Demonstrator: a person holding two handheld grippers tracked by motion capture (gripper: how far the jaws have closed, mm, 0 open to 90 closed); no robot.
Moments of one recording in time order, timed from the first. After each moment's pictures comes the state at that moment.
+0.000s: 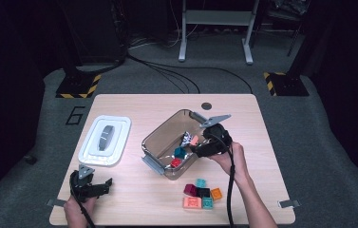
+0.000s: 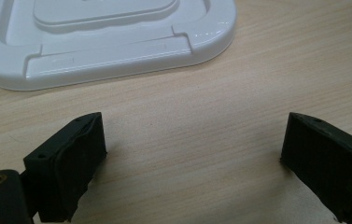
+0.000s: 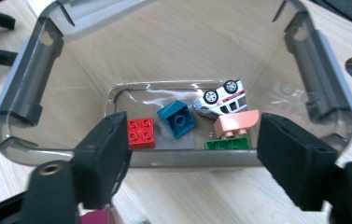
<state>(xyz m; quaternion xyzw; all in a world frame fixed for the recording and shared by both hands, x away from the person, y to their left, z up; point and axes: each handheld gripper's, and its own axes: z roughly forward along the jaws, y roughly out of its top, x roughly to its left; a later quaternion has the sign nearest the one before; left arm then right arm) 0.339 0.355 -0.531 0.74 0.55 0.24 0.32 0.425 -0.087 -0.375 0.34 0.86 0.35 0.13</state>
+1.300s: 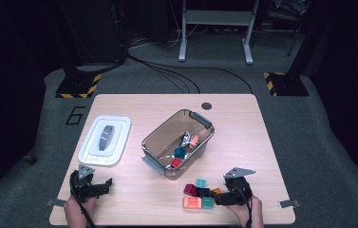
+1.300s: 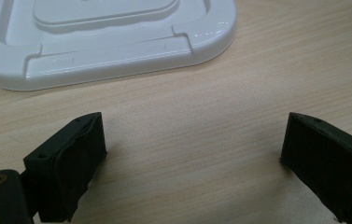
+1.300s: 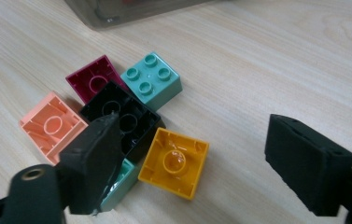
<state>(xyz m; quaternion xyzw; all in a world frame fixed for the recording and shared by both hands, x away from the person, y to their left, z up) 0.339 0.355 -0.532 0.73 0.55 0.24 0.32 0.321 -0.149 -0.488 0.44 0.82 0.34 0.10</state>
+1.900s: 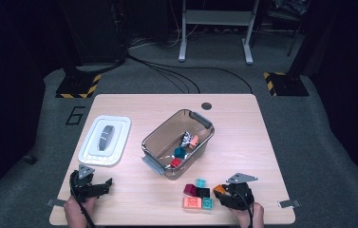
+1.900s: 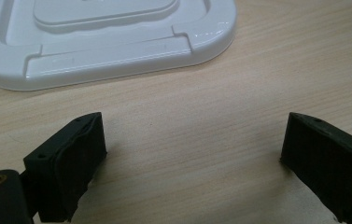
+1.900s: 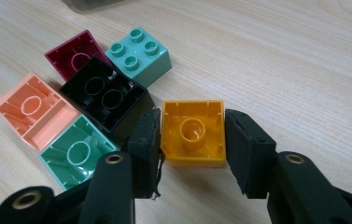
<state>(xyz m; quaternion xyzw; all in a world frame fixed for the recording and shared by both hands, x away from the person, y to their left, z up) 0.339 0.355 -0.532 0.73 0.55 0.24 0.32 0.311 -0.157 -0.505 0.46 0.81 0.35 0.12</state>
